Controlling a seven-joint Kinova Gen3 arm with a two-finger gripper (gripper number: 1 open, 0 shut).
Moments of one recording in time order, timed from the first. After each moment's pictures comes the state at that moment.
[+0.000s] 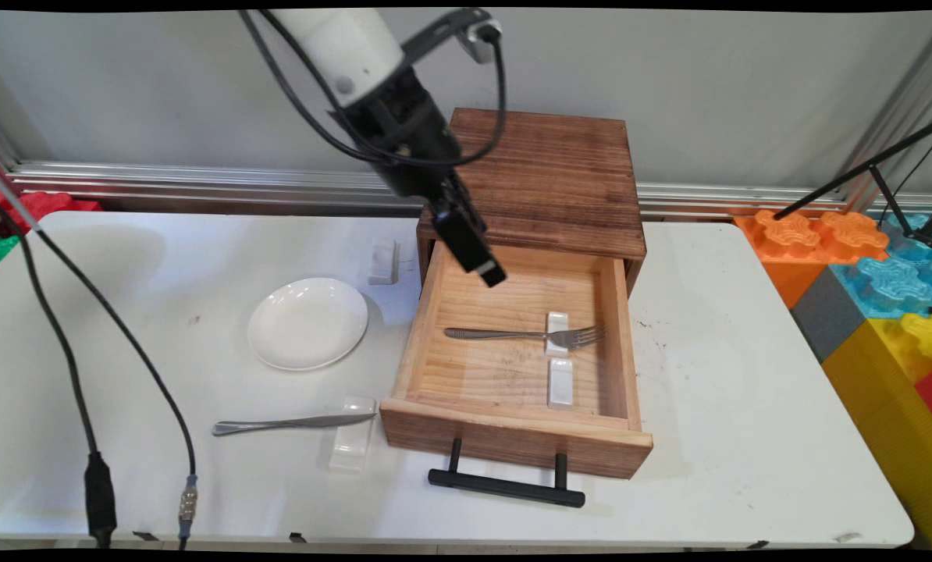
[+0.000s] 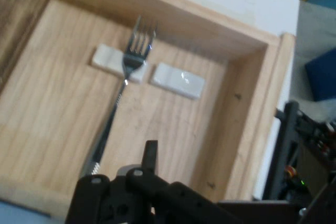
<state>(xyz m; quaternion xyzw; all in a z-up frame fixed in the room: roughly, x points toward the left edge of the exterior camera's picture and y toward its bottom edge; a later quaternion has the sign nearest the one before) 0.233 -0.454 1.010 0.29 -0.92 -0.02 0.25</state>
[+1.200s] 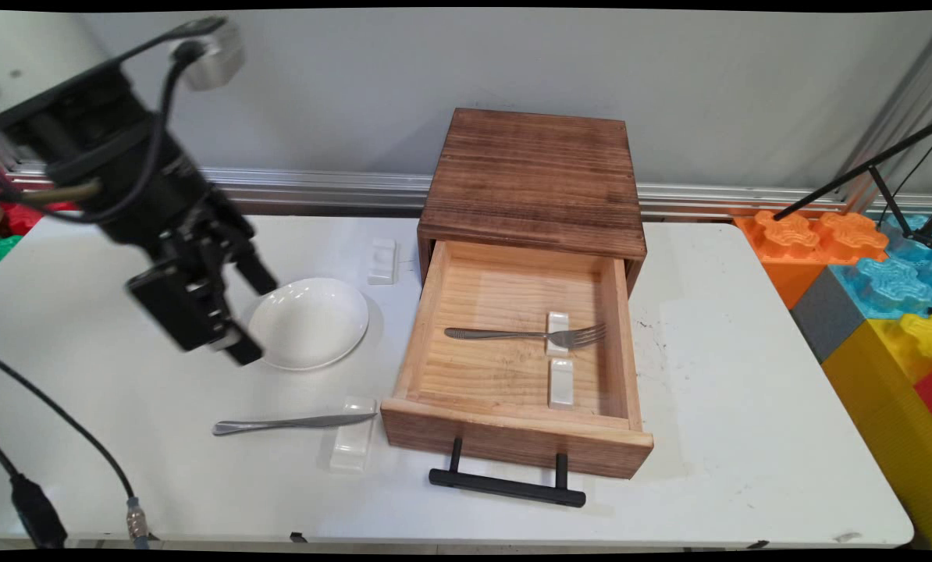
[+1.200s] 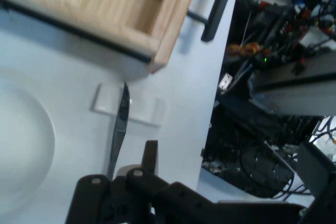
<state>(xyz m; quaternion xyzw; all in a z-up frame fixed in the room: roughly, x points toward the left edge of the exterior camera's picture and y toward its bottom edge) 0.348 -0.315 1.041 0.31 -0.93 -0.05 0.18</state>
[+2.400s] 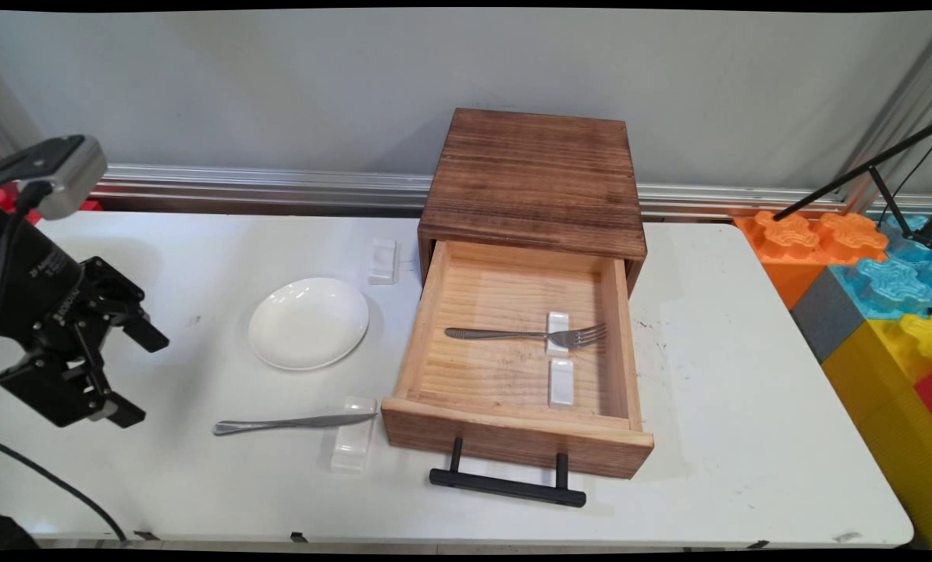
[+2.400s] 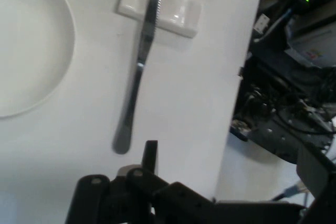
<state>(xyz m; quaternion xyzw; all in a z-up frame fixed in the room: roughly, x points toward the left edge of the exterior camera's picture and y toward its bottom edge) 0.439 -0.252 0.973 0.32 -0.93 -0.02 0.16</state>
